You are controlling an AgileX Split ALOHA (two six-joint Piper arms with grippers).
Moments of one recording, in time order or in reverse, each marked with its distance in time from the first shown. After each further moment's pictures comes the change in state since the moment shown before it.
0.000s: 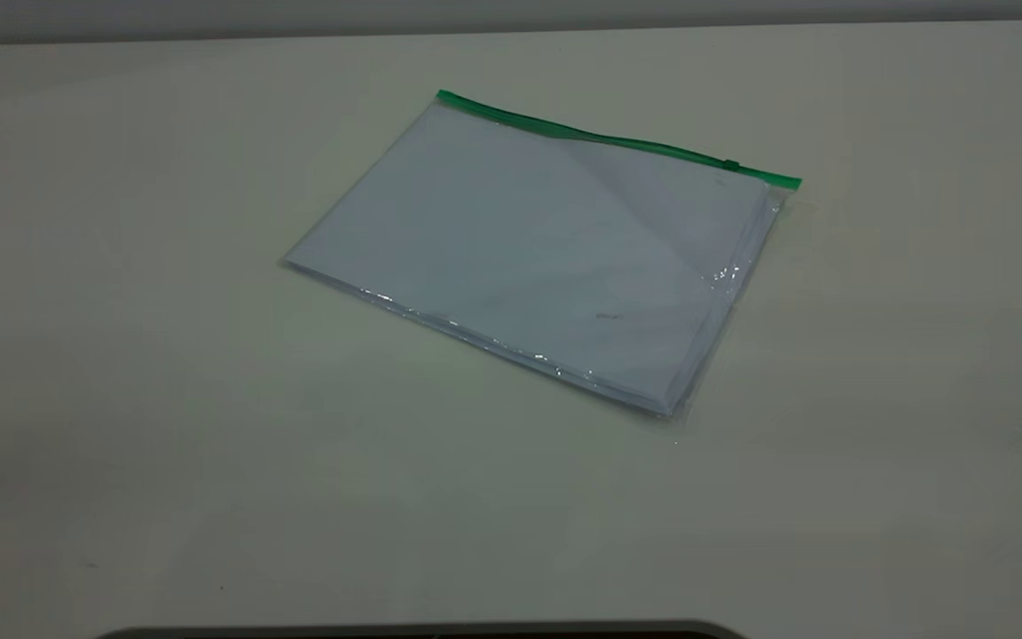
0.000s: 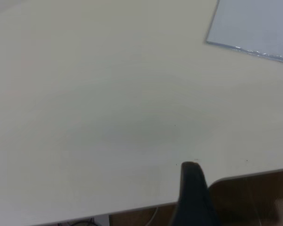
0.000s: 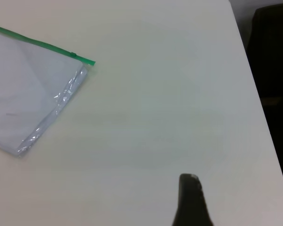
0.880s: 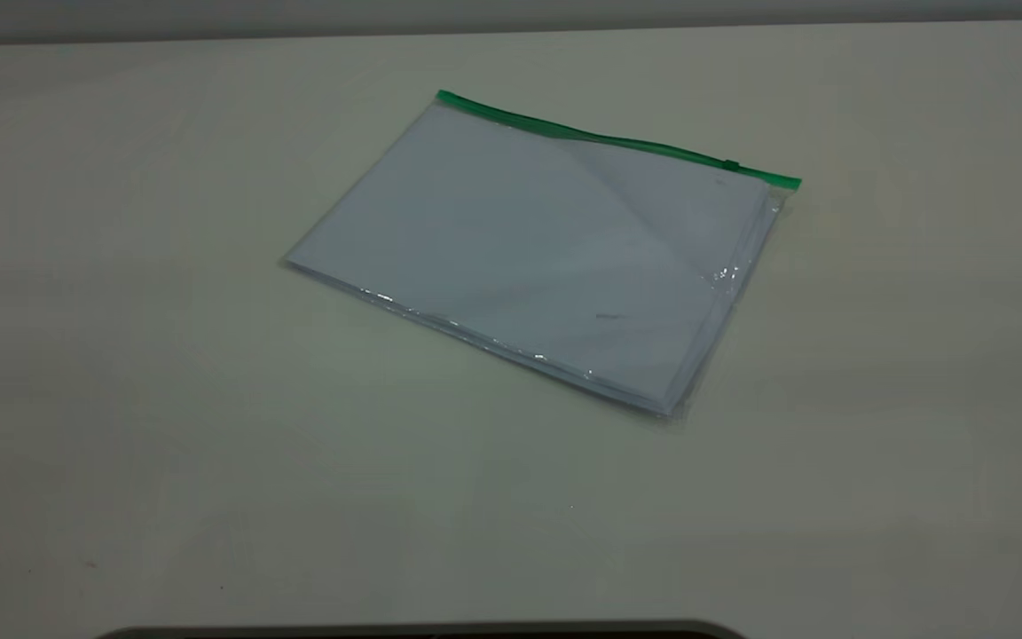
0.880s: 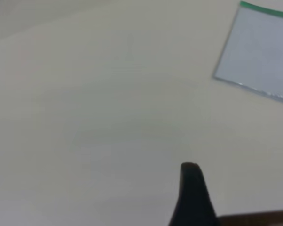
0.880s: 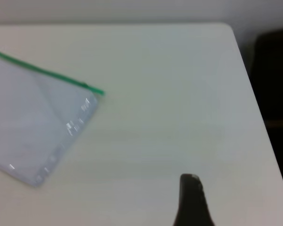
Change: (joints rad) left arm 0.000 0.269 -0.135 0.035 -0.143 -0.082; right arm 0.000 0.107 -0.091 0.027 -0.082 0.016
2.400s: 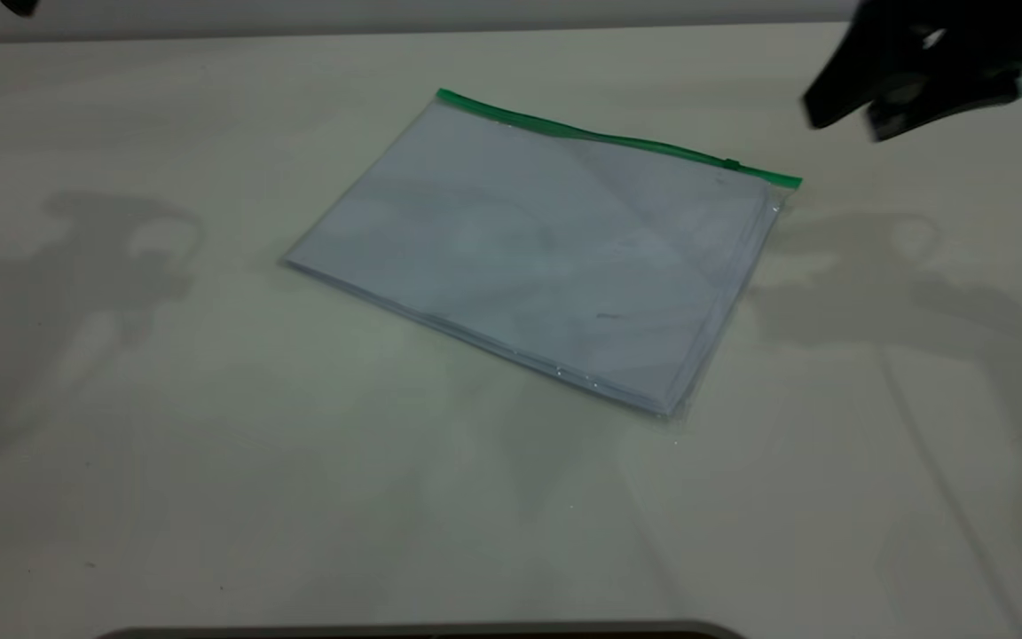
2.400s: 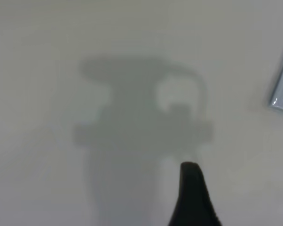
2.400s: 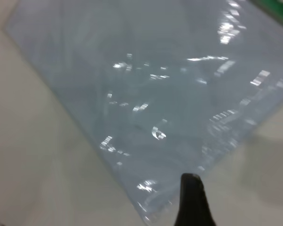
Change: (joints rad) left arm -0.026 1.589 -0.626 -0.041 -0.430 0.097; right arm -0.006 1.920 -0.500 1.038 -0.461 -1.055
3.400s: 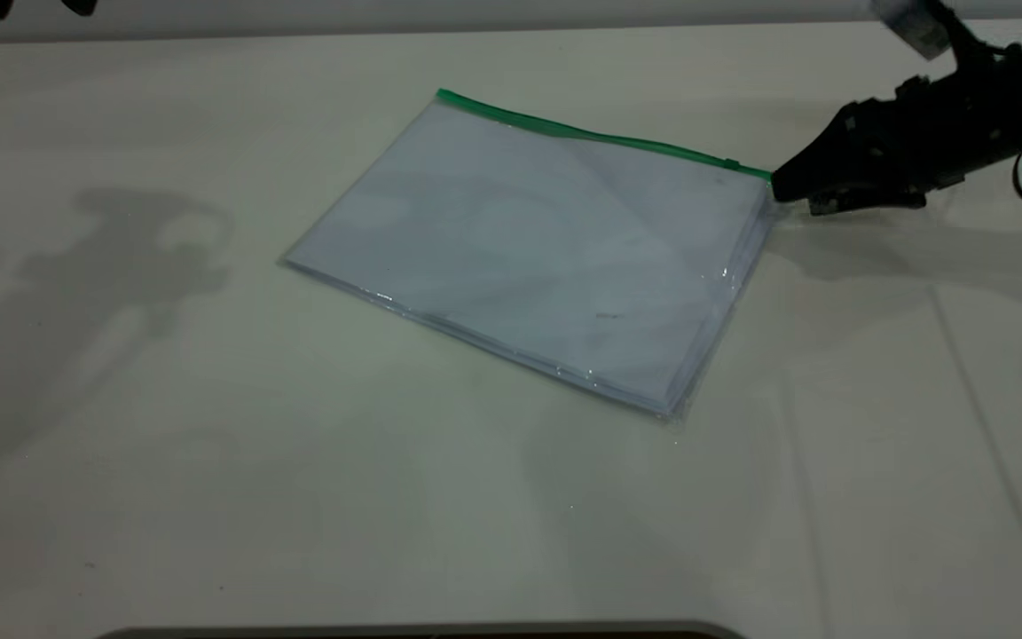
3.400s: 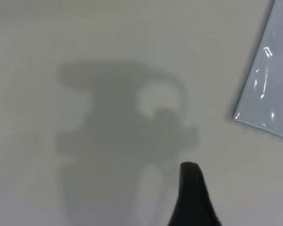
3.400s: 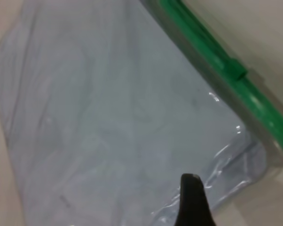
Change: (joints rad) left arm -0.031 0.019 -0.002 -0.091 -0.037 0.011; right arm -0.165 0.541 -0.348 0.364 0.188 -0.537
